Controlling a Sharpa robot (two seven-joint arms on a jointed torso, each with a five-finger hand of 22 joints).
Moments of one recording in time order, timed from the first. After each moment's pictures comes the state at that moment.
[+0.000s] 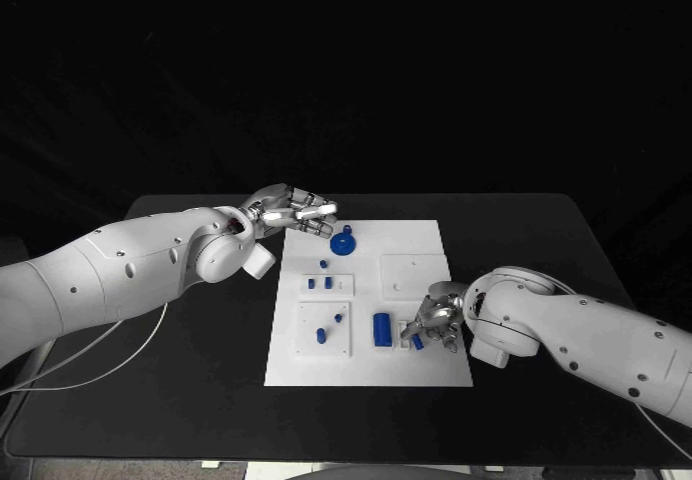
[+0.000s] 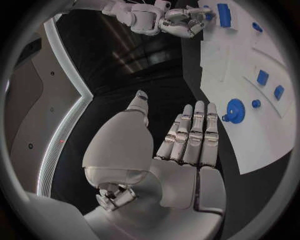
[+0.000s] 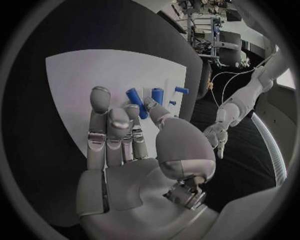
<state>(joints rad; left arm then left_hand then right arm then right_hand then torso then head) 1.26 -0.72 -0.09 1.17 -0.34 0.05 0.27 1.23 -0.10 -0.01 0.16 0.05 0.76 0.19 0.06 0.05 1.00 0.17 0.06 0.06 1.03 0.16 0.07 0.07 0.05 0.90 0.15 0.08 0.07 0.98 -0.71 0.13 1.48 -1.08 0.11 -0.64 1.03 0.03 0.36 -0.19 0.15 1.21 0.05 0.06 0.17 1.26 -0.04 0.82 1.04 1.46 -0.09 1.00 1.11 0.08 1.47 -0.11 0.46 1.17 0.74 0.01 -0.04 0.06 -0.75</state>
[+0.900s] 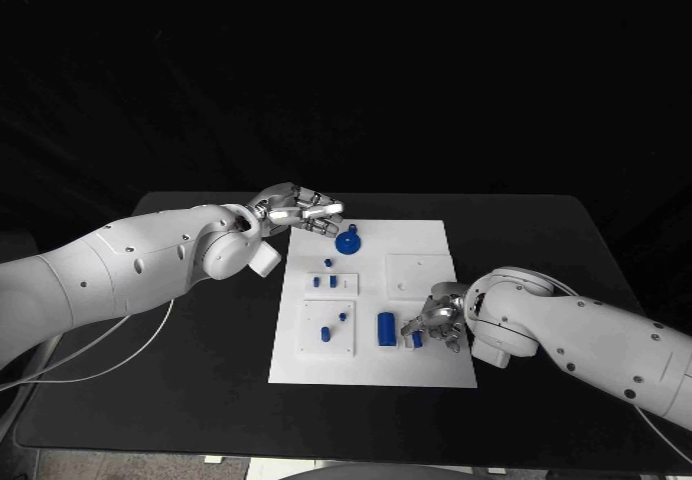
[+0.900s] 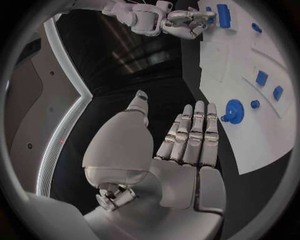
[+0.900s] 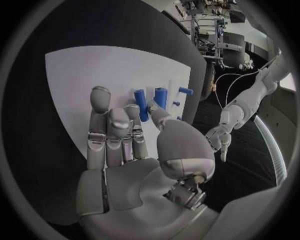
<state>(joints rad) 1.26 -0.72 -0.10 1.17 -0.34 0.05 0.26 1.23 -0.10 -0.01 0.16 0.05 0.76 0.19 0.06 0.05 1.00 0.17 0.06 0.06 1.03 0.16 0.07 0.07 0.05 0.90 0.15 0.08 0.07 0.98 -0.68 0.12 1.45 -1.10 0.12 -0.66 0.96 0.03 0.33 -0.14 0.05 1.21 0.04 0.07 0.16 1.26 -0.04 0.82 1.04 1.46 -0.09 1.00 1.12 0.08 1.47 -0.11 0.46 1.16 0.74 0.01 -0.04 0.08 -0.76</state>
